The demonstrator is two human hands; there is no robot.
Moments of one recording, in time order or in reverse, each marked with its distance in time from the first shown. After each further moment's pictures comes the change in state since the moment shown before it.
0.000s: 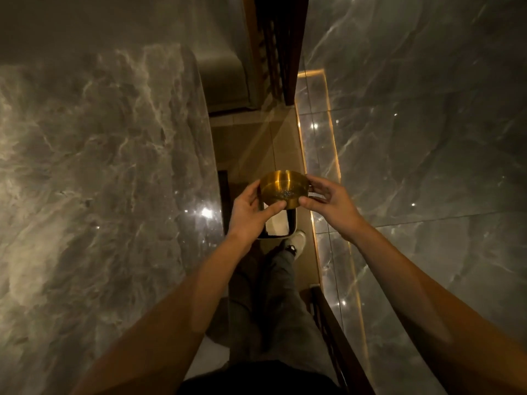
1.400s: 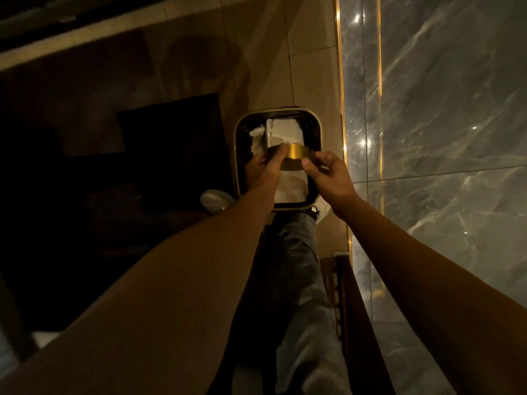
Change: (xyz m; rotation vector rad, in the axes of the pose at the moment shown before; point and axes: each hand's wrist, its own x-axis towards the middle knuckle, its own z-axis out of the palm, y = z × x) left_hand 0.226 -0.250 0.070 -0.039 0.387 -0.545; right_hand 0.183 0.285 0.053 0.155 0.093 0.325
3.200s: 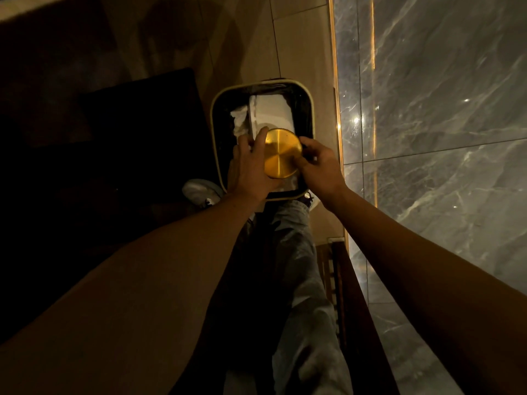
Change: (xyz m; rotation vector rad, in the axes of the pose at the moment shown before) left_hand 0.051 -0.046 -0.005 1.118 -0.099 0.629; right_hand 0.024 0.036 0.006 -0.111 0.011 -0.113
